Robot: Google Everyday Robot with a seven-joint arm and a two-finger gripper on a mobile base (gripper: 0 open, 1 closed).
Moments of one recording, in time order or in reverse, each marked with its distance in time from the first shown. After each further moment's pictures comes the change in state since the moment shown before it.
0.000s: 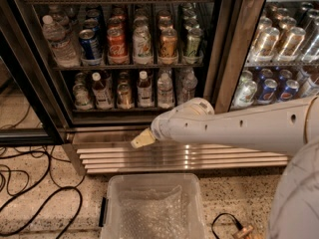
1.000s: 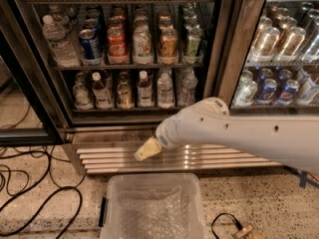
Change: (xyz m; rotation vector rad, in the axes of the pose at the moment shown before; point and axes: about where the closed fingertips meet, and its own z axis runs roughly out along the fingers) arm 0.024 0.028 -0.059 -0.087 0.095 -0.050
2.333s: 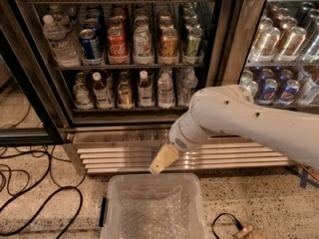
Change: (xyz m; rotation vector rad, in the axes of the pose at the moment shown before) arm 0.031 0.021 -0.074 -0.114 0.149 -0.162
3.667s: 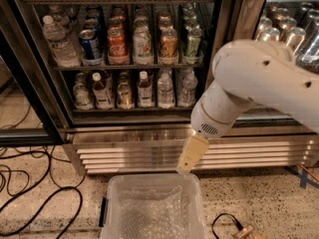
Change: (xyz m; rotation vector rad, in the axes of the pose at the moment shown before) arm 0.019 0.003 -0.109 -0.034 0.148 -0.192
